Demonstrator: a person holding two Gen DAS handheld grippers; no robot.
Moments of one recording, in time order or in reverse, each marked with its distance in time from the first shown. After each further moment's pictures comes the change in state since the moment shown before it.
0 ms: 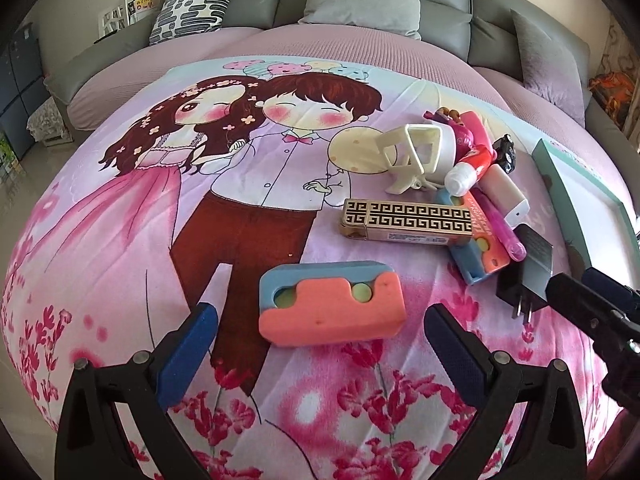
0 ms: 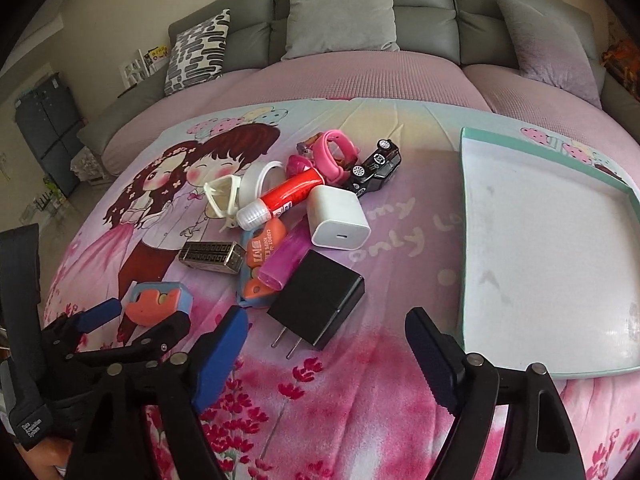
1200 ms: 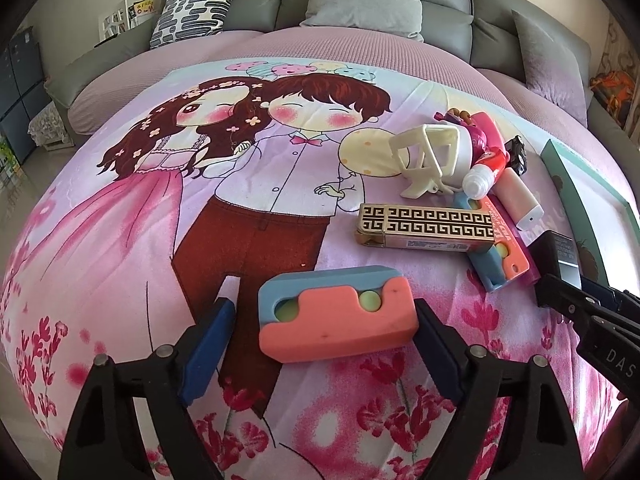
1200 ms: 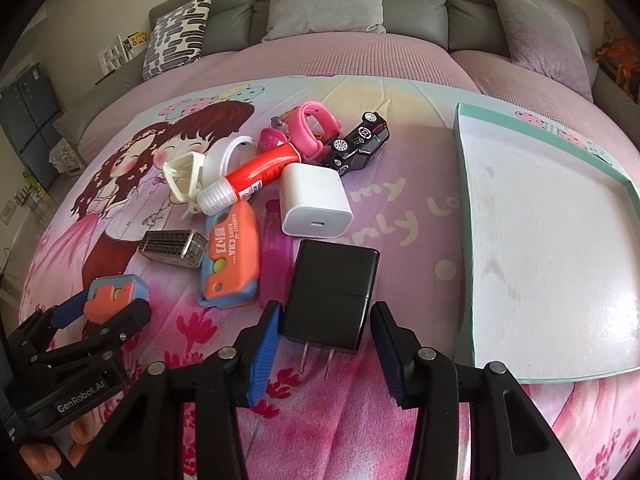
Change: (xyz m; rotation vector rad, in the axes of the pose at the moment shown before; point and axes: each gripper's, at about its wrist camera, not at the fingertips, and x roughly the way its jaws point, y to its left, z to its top) left arm 0.008 0.005 0.001 0.009 -0.021 0.007; right arm 0.028 -0.006 0.001 0.017 0.053 -0.083
